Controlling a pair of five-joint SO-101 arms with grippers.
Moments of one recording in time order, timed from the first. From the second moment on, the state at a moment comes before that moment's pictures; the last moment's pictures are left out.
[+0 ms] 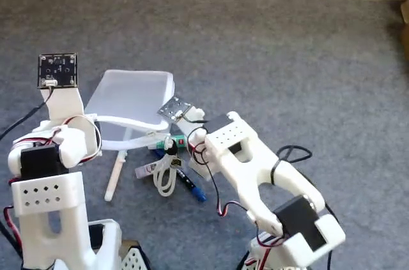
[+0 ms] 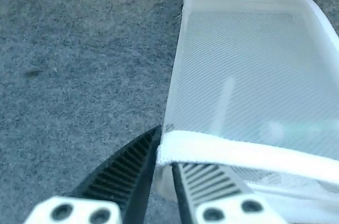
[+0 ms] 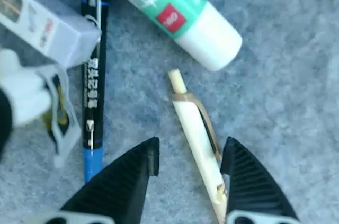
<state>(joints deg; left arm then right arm) -17.8 -51.3 39.8 76.3 1.8 -33.9 -2.9 36.3 58.4 23.0</state>
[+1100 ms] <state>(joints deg) -17.1 -51.0 39.8 76.3 1.8 -32.2 -17.8 38.6 61.8 23.0</state>
